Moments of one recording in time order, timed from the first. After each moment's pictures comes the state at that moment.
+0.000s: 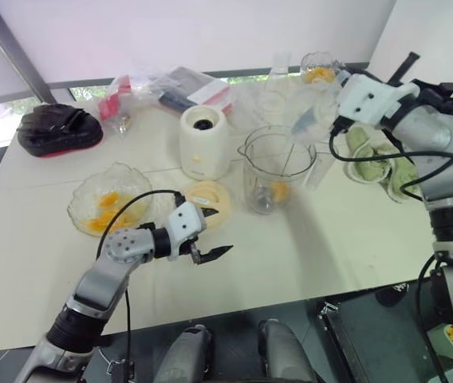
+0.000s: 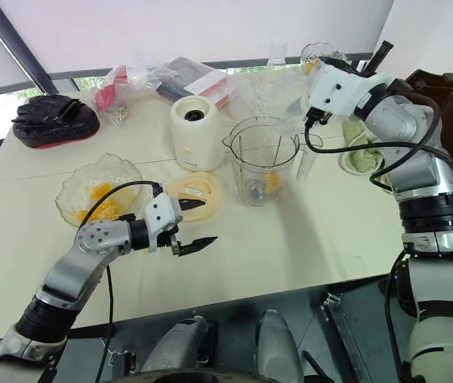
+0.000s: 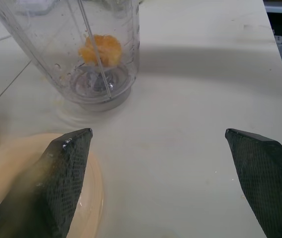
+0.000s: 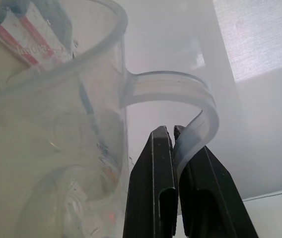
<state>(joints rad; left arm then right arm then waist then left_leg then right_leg) -0.23 0.51 -0.22 -0.27 -0.17 0.31 -0.84 -0.86 -0.79 0.07 0.30 -0.37 -0.19 0.46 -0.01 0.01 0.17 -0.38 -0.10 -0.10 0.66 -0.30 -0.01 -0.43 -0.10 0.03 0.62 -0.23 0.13</state>
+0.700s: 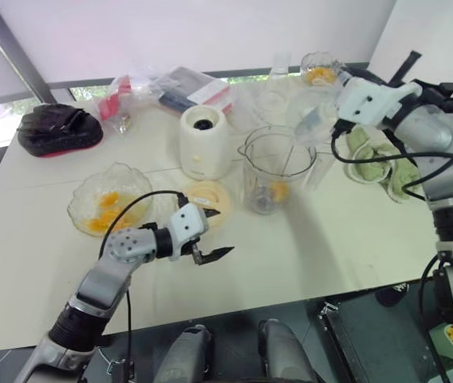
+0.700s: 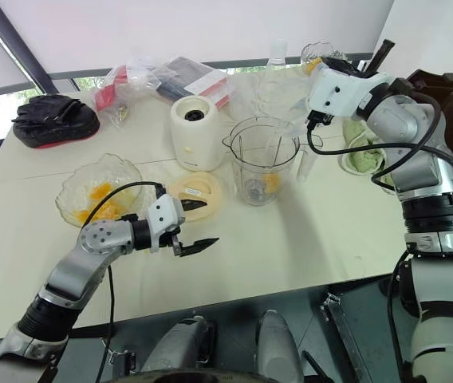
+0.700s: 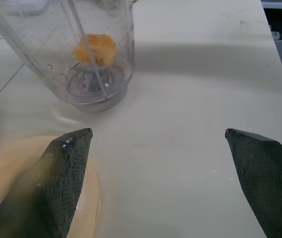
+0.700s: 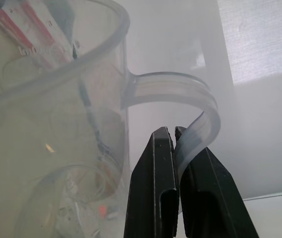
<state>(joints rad) -0.24 0.51 -0.24 -0.26 -0.16 0.30 -0.85 -0.86 -0.80 0.07 0.29 -0.41 -0.18 0.46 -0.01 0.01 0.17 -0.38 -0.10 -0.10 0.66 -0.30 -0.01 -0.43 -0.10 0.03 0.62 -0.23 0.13</state>
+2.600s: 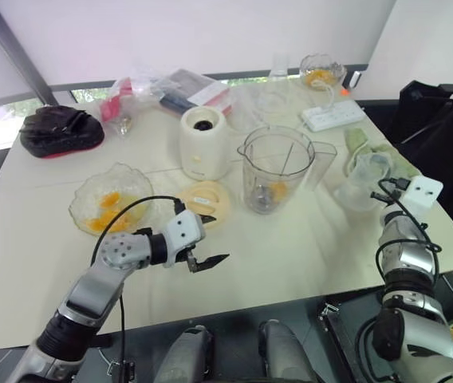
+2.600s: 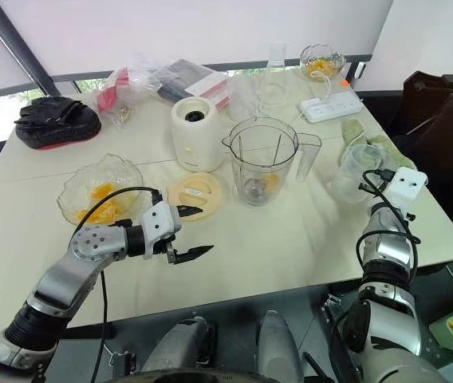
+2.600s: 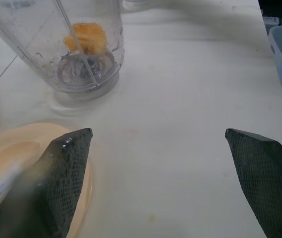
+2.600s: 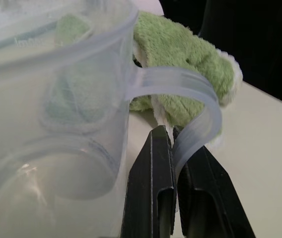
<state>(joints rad) -0.19 0.57 -0.24 -0.33 -0.16 0.33 -0.84 -0.56 -0.43 -0.47 0.74 0.13 0.08 -0.07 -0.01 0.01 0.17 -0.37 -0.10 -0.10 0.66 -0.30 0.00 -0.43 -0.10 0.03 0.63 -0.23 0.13</state>
